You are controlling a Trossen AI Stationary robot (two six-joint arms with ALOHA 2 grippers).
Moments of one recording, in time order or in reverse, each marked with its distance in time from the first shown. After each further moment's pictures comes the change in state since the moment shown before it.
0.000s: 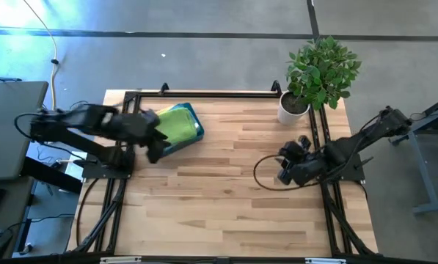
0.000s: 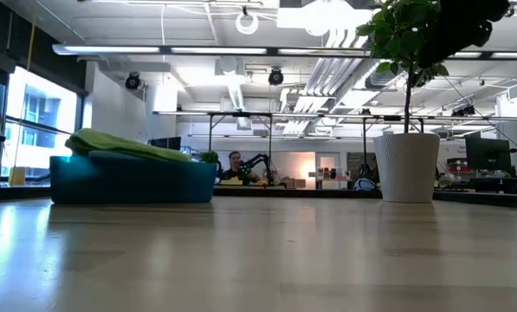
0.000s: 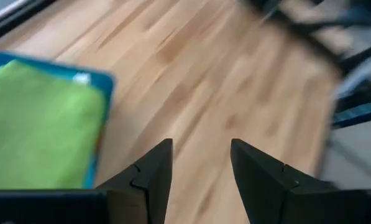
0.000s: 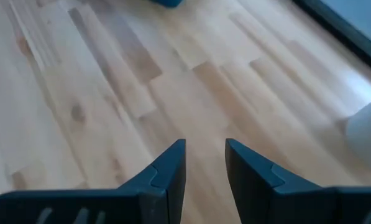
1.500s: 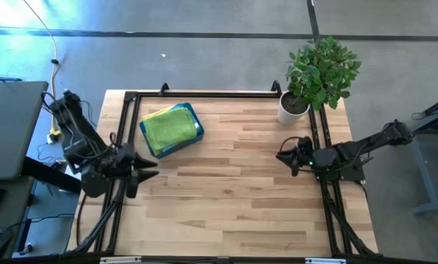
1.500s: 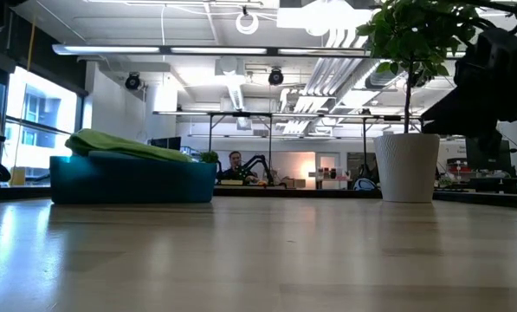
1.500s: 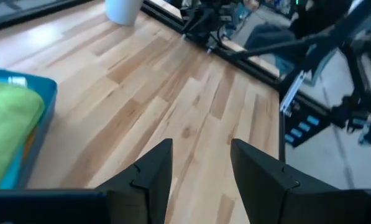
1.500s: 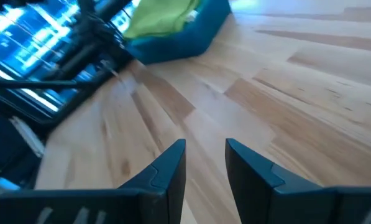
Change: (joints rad) left arm -0.810 -0.189 -0.404 0.248 -0.698 -0.435; right arm -0.150 -0.778 -0.881 0.844 -0.089 -0.086
